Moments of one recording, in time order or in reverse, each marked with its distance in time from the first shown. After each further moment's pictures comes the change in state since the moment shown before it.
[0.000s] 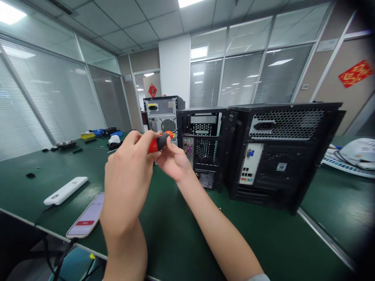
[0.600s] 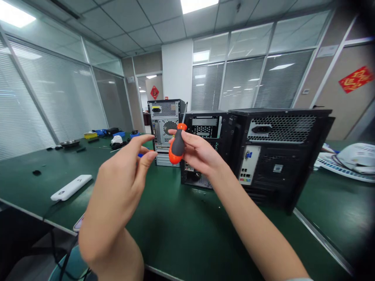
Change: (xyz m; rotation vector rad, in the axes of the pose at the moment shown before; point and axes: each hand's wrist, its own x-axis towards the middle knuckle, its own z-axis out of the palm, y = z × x) left_hand -0.023 -0.015 -0.030 -0.293 -0.023 -0.075; right_hand -0.036 -0.058 0.027 -0.541 0.034 -0.004
